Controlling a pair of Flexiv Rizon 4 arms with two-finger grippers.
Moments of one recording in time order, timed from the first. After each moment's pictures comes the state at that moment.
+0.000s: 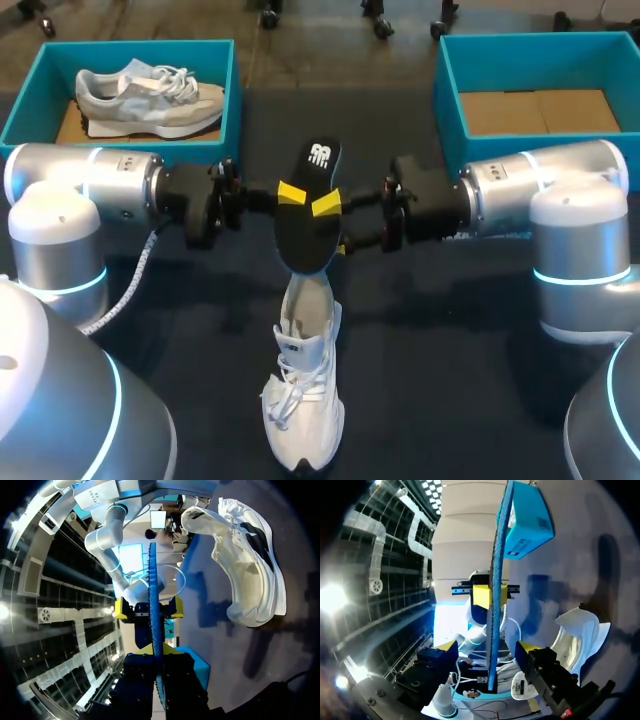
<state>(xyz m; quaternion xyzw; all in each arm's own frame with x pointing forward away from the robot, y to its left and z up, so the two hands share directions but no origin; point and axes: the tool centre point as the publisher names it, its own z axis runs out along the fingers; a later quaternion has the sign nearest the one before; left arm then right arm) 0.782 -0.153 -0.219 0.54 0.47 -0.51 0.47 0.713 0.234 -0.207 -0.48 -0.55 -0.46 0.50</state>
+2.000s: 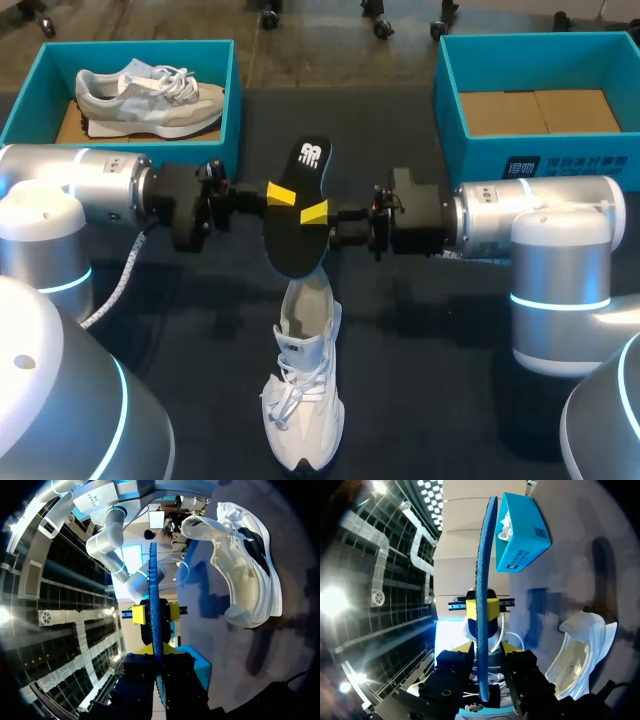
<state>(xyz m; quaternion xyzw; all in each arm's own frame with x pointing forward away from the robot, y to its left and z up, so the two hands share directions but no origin) 0.774 -0.140 -0.213 0.55 0.46 -0.51 0.48 0.717 0.253 -0.211 -0.52 -0.50 -0.50 0.48</state>
